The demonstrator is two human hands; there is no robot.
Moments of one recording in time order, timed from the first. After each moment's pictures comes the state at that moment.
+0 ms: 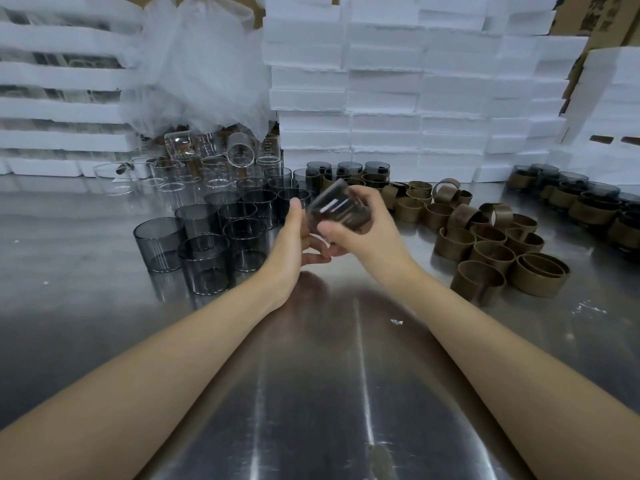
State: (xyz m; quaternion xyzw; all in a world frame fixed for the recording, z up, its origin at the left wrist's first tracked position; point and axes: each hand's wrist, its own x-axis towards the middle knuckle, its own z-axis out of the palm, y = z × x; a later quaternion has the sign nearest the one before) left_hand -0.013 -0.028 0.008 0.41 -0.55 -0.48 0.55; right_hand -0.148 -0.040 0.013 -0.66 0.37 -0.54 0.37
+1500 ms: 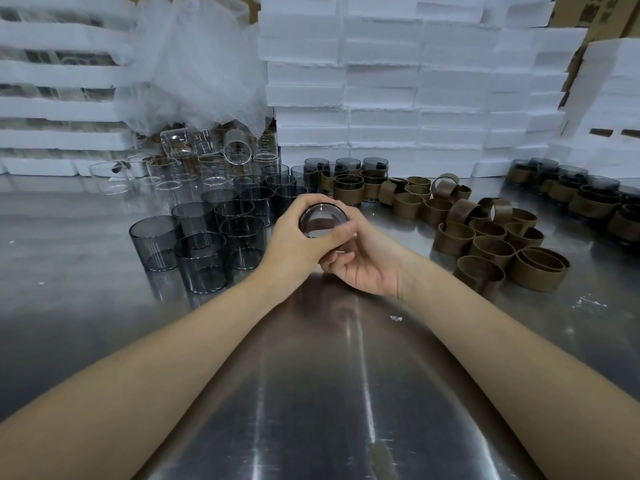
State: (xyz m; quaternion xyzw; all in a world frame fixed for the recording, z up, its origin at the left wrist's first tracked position) left_hand -0.013 -0.027 0.005 0.36 -0.63 -0.35 0.60; right_hand -0.144 -0.039 0.019 -0.34 0.30 -0.35 0.82
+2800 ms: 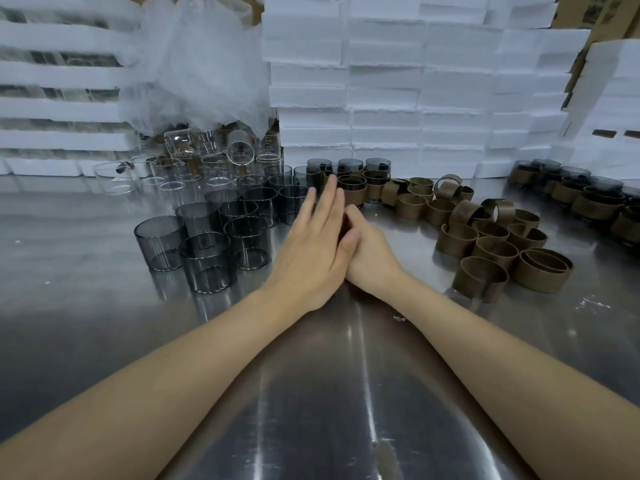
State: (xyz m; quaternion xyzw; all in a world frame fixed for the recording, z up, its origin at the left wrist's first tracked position) left_hand -0.019 -0.014 0.003 0.49 -0.81 0.01 0.33; right_hand -0.139 -0.039 -0.002 -0.75 0.42 -0.46 0.21
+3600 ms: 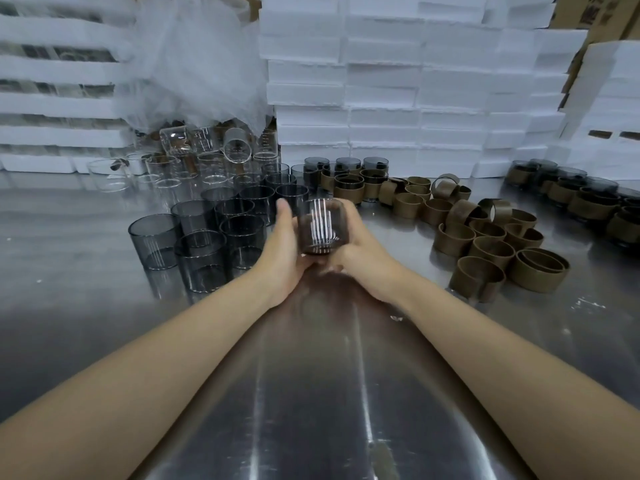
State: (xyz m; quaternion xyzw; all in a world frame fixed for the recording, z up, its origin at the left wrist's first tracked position) left_hand -0.014 -0.034 0.008 0.39 -0.42 -0.61 0.55; right_hand -0.136 -0.033 0.007 -0.67 0.38 -0.44 0.46
